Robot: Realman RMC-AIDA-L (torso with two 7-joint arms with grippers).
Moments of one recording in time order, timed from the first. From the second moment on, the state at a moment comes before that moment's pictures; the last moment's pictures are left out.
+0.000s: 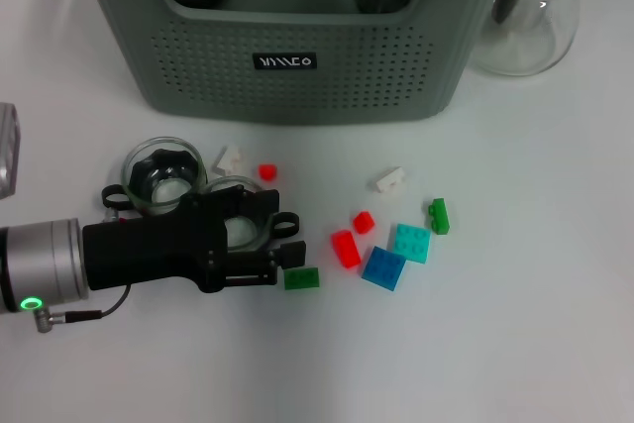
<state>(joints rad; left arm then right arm) -0.44 -2.13 0.45 0.45 2.18 1.71 -1.20 1.25 2.10 -1.28 -0.47 -2.89 -0.68 2.31</state>
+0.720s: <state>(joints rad) -0.43 -2.13 0.44 0.45 2.18 1.72 -1.20 1.07 2.10 -1.26 -1.10 -2.79 -1.05 2.37</state>
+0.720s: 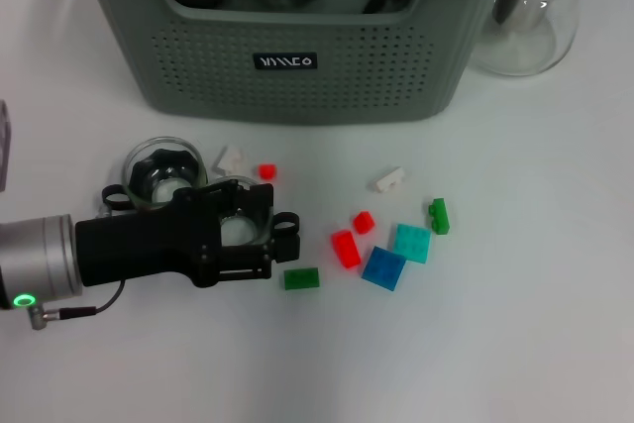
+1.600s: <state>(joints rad) -0.41 -2.07 0.40 0.63 2.19 1.79 -1.32 0.67 2.04 -0.93 -1.41 -1.86 -1.68 2.10</state>
